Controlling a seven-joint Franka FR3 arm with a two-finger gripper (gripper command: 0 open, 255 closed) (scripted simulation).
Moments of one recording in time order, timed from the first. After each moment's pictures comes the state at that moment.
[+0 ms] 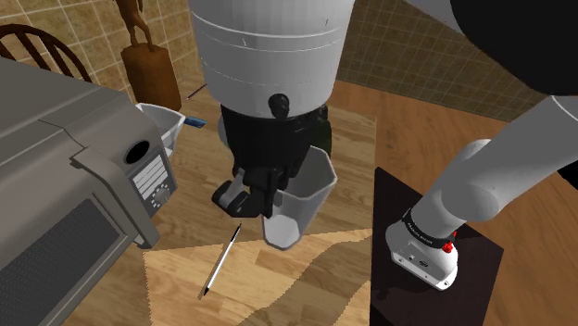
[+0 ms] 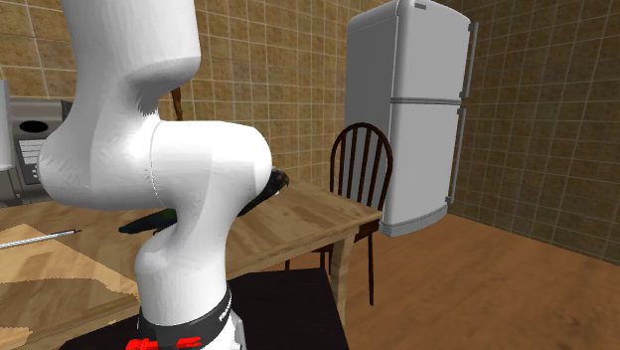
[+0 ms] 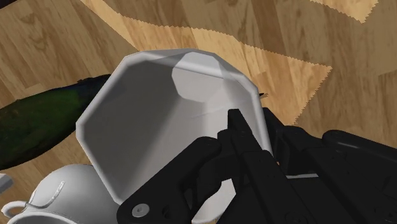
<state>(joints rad) 0.07 -0.21 1.00 -1.77 0.11 1.58 0.88</state>
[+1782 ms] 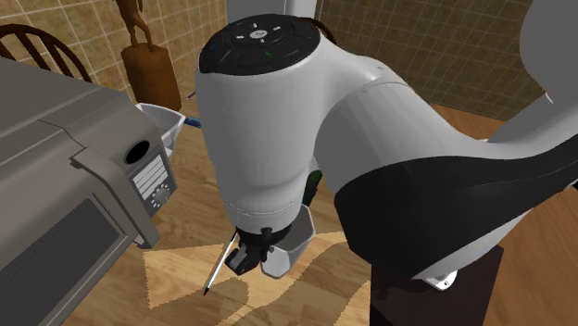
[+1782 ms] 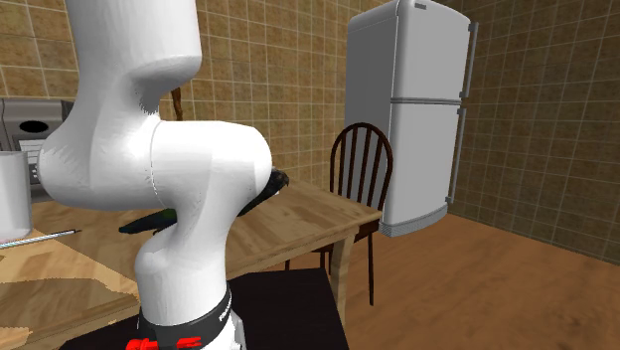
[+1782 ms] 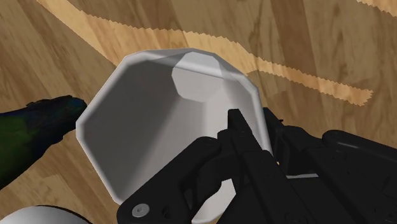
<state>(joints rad) 0.07 -0.17 1.07 -2.10 0.10 1.94 0.92</state>
